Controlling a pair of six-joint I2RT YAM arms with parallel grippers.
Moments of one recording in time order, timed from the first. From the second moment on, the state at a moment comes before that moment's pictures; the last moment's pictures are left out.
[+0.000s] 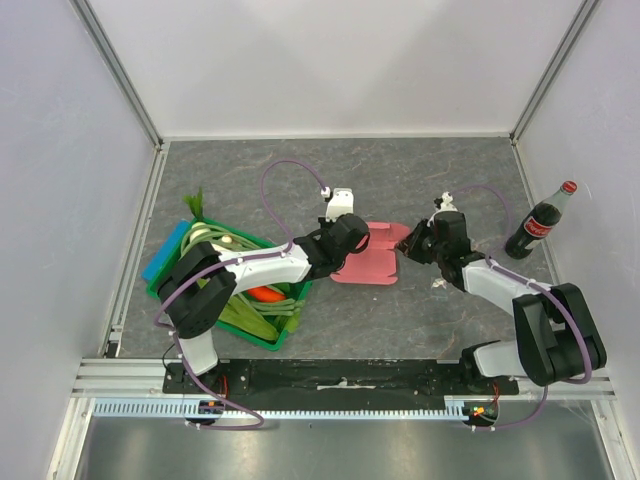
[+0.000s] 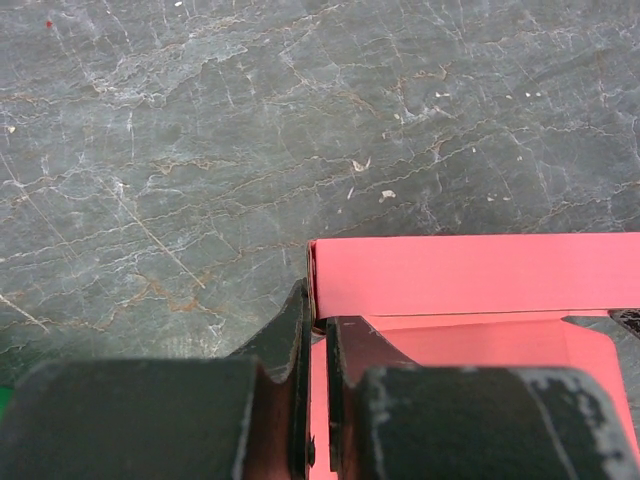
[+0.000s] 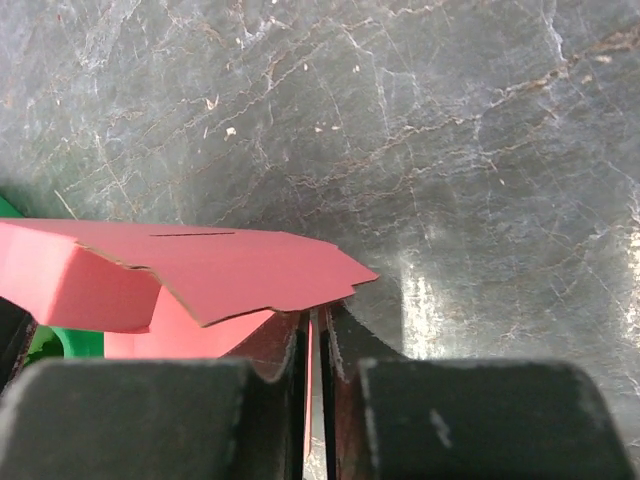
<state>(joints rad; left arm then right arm) -0.95 1.79 1.13 -0.03 -0.67 -0.56 0.25 1.36 0.54 0.18 -0.18 0.67</state>
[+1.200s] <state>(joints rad) -0.86 1.79 0.97 0.22 -0.52 -0.32 0.37 1.36 1.00 -0.45 -0.14 0.23</state>
